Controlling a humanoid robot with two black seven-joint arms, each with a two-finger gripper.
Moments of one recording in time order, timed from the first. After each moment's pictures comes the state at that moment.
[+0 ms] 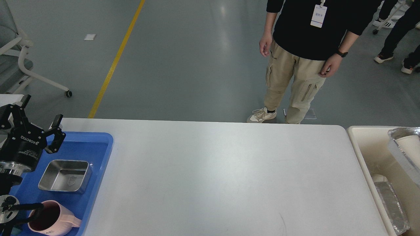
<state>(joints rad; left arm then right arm) -0.05 0.32 -1.57 -1.18 0.53 -0.39 -0.23 0.64 -1.12 -0.09 0.78 0.37 0.43 -0.22</state>
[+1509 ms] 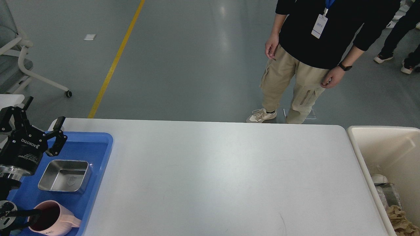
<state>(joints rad) -0.01 0.34 -1.57 -1.24 0.54 -0.40 -0.23 0.69 -0.97 -0.01 0.52 0.39 0.54 -0.18</state>
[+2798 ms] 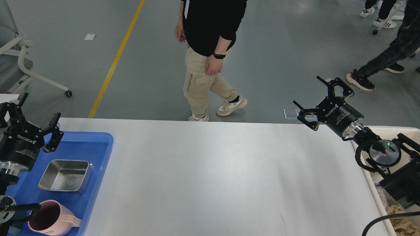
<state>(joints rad) -0.04 0.34 -1.58 -1.24 0.53 -0.35 -0.22 0.61 -0.46 0.81 0.81 0.34 0.59 -0.06</state>
